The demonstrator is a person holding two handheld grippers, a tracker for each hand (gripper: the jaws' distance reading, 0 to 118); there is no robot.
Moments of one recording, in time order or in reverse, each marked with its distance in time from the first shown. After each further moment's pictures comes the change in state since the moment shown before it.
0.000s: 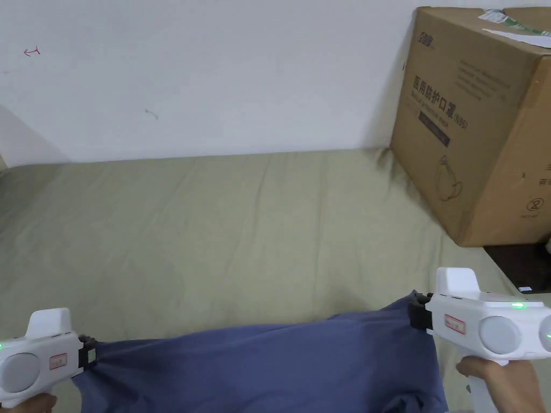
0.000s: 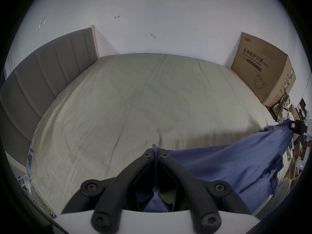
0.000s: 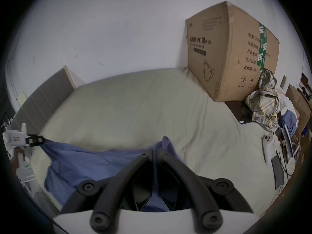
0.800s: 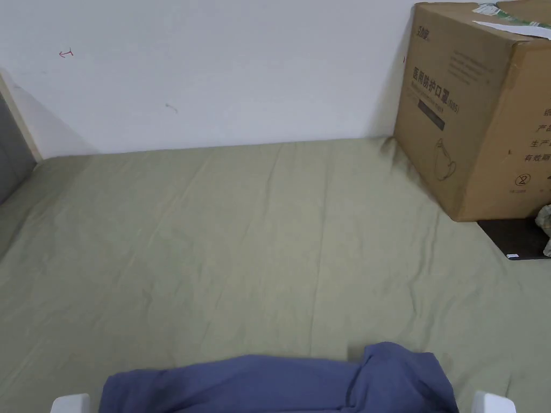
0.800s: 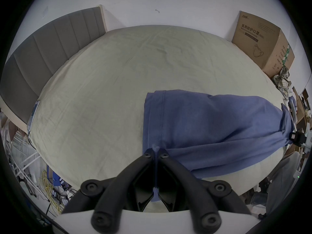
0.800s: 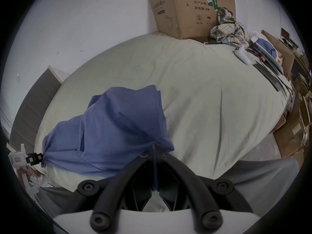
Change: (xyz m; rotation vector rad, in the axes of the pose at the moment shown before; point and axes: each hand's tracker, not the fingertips) left arm -0.027 -0.191 0.041 -0.173 0.048 -0.009; right arm -0.007 -0.230 0.083 -0.198 -0.100 -0.263
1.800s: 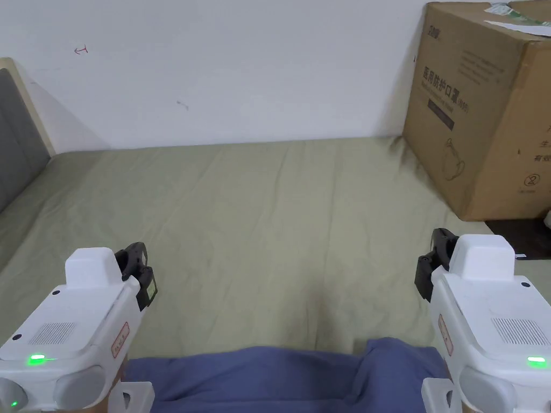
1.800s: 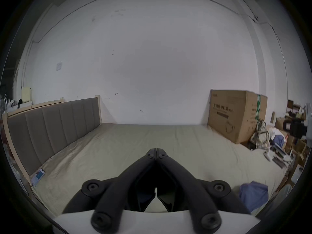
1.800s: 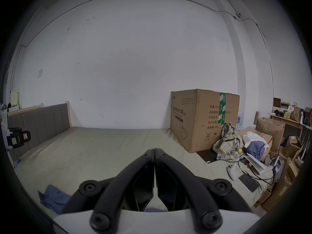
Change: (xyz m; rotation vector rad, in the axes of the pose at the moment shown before) left arm 0.101 0.087 0.171 0.819 -0.079 -0.061; right arm -0.145 0.107 0.157 0.798 -0.062 0.273
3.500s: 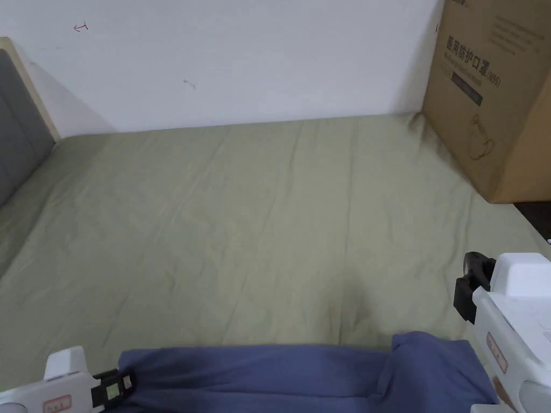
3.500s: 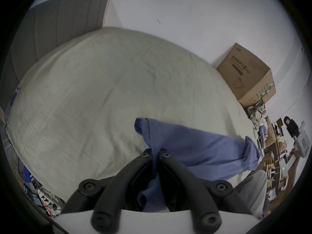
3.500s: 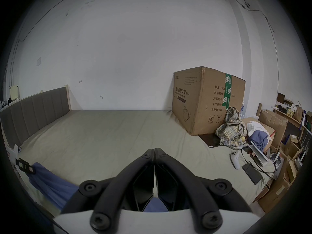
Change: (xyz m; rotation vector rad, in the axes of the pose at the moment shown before) left arm -0.165 -0.125 -0.059 -0.711 -0.133 0.359; right arm 0.010 -0.039 -0.042 -0.166 0.023 0.025
